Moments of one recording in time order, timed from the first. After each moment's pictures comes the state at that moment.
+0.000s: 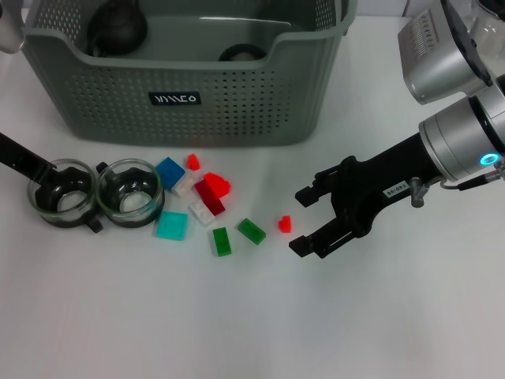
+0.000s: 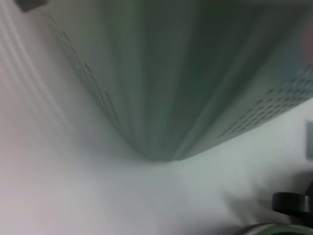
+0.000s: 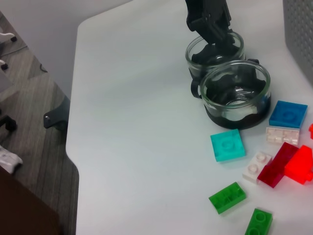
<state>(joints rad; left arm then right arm) -0.60 -2.06 0.94 1.09 2.86 1.46 -2.34 0.75 2.10 -1.18 -0.84 -2.21 -1.59 1.84</state>
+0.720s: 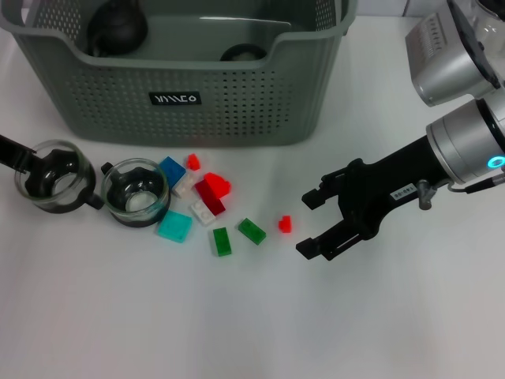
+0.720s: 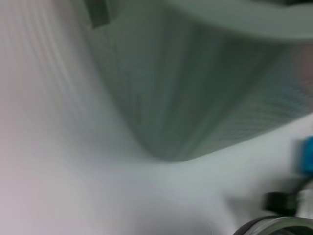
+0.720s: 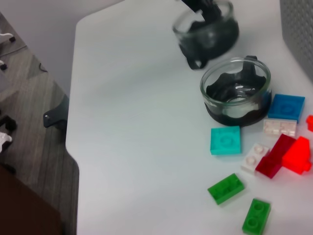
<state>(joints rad) -0.55 -2.08 0.83 1.30 2.82 1.63 -2.36 0.74 2.09 -1.18 -0.84 -2.21 -1.60 1.84</state>
